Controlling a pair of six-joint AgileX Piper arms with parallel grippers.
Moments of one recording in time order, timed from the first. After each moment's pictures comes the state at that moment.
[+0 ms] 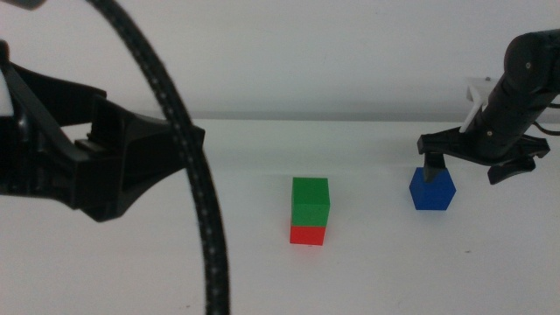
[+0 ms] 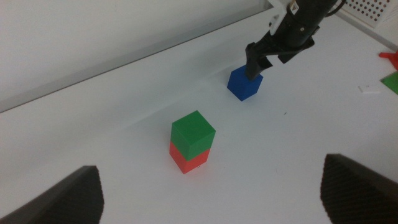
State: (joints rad) left arm -0.52 0.83 -1.06 -0.25 0.84 0.06; right arm 0.15 1.90 -1.40 -0.06 0.98 0.23
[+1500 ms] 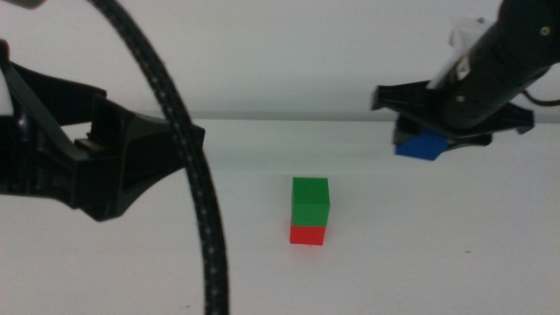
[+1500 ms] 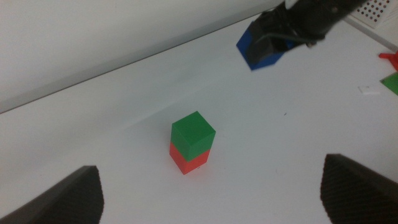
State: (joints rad) left arm -0.52 0.83 -1.06 -0.25 0.84 0.06; right arm 0.49 1.63 -1.42 -0.17 1.06 0.67
